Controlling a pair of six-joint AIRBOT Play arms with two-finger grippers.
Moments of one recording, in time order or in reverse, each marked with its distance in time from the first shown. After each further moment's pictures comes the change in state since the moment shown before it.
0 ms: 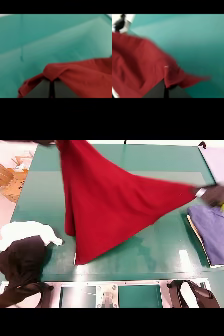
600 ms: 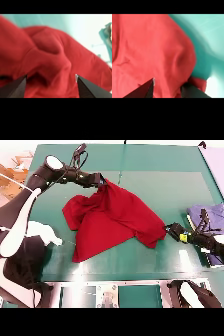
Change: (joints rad) left arm -0.038 -0.475 -0.068 -0.314 0.076 0.104; right arm -0.003 -0.166 -0.517 -0.046 -0.376 -0.124
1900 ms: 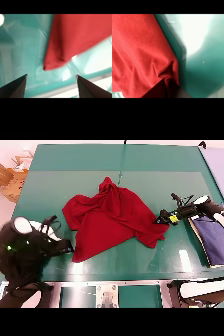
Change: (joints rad) left arm 0.162 0.804 -1.174 0.375 -0.201 -0.400; right arm 0.161 -0.765 0.637 -0.220 0.328 0.003
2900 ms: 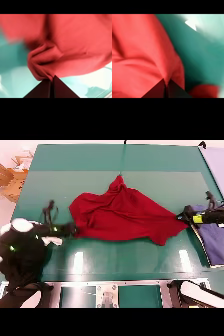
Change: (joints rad) left arm 0.000 -0.033 0.109 -0.439 0.338 0.361; right arm -0.260 0.425 -0.168 0.083 -0.019 0.127
